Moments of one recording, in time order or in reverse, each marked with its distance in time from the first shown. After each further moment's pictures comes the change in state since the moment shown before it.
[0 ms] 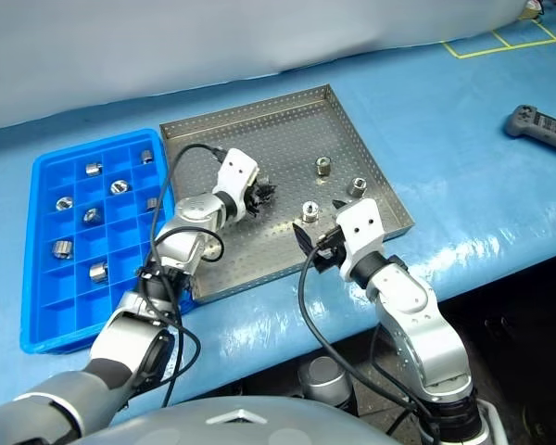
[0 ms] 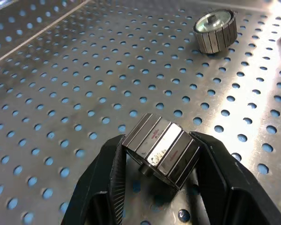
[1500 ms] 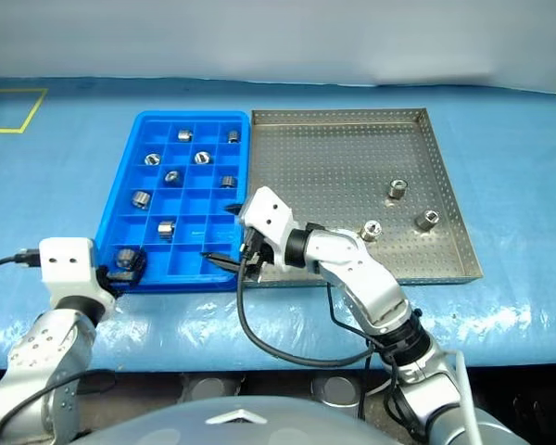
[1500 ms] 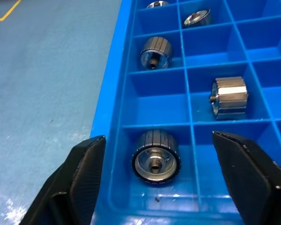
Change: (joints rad) left arm 0.827 0.110 0.373 -1.126 -0.128 0.502 0.260; right arm -0.369 0.069 0.269 0.287 0.043 -0.065 0.336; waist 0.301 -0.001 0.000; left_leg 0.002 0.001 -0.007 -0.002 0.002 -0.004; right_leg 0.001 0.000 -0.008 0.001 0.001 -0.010
